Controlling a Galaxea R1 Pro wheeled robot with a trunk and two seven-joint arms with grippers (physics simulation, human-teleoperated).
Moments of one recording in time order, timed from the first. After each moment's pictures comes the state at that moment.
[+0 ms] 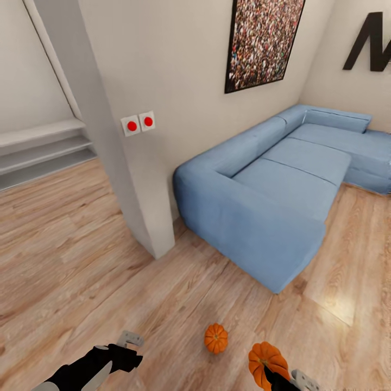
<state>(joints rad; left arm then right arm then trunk) -0.53 0.21 -0.83 -0.48 0.66 0.28 -0.01 -0.41 -0.10 0.17 -0.10 -0.79 -0.22 0.23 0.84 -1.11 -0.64</state>
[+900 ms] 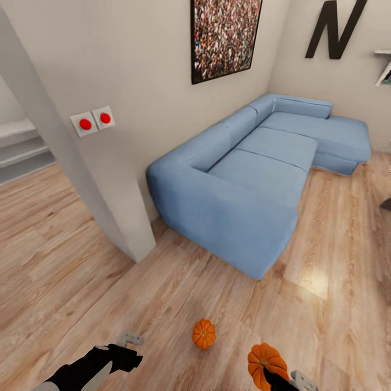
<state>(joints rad) -0.53 0.21 -0.83 -0.48 0.66 0.28 -0.01 -0.41 -0.10 0.17 -0.10 -0.79 -0.20 0.23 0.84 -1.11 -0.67</state>
